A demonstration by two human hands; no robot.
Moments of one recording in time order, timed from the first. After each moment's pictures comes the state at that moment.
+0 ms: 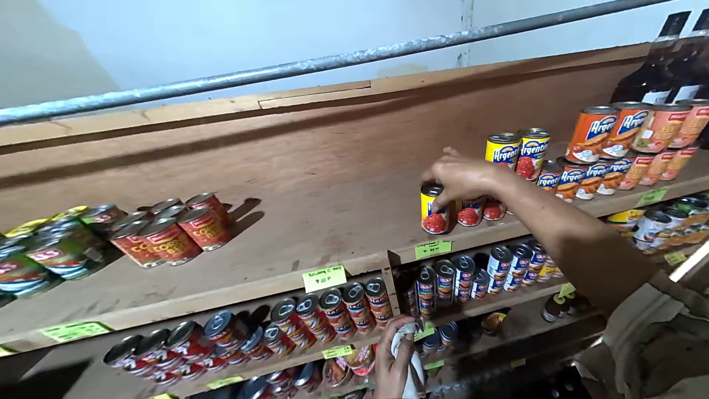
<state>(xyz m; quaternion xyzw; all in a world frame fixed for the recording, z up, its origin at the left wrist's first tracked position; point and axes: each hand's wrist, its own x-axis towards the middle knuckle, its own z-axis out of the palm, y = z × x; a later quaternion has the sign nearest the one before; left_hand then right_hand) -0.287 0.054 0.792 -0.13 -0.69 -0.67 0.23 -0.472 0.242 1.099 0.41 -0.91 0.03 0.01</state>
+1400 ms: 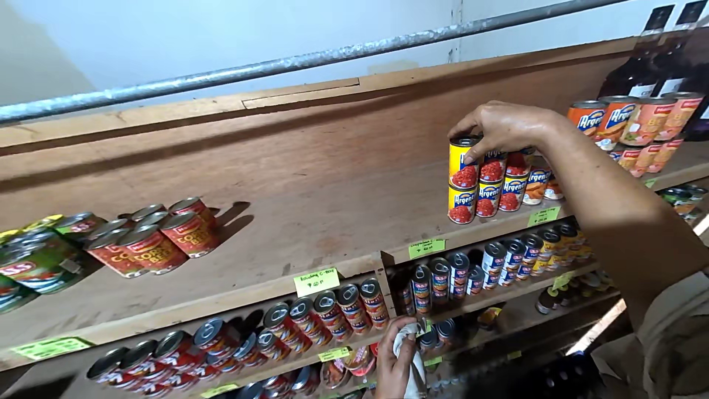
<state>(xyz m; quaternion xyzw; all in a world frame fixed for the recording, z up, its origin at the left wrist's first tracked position) -0.289 0.062 0.793 -0.11 -0.70 -0.67 0.20 -0.477 0.311 1.148 0.31 -0.94 0.12 0.07</state>
